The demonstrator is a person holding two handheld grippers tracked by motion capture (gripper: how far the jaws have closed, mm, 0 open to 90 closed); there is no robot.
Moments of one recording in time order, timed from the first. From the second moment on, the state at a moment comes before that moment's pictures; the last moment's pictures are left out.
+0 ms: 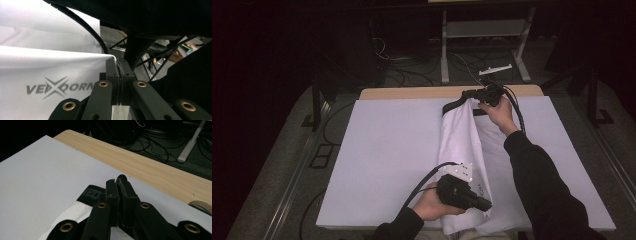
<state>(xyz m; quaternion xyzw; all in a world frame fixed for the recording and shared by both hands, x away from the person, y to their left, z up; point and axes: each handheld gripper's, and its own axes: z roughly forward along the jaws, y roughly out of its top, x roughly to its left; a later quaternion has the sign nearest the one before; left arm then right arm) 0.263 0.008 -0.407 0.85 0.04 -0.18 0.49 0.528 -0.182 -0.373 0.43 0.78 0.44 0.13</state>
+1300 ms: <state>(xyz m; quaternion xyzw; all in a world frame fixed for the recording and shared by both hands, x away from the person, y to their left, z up) 0.268 -0.073 -0.427 0.84 0.03 -0.20 0.50 0.523 -0.239 -0.390 0.44 0.78 0.41 0.14</state>
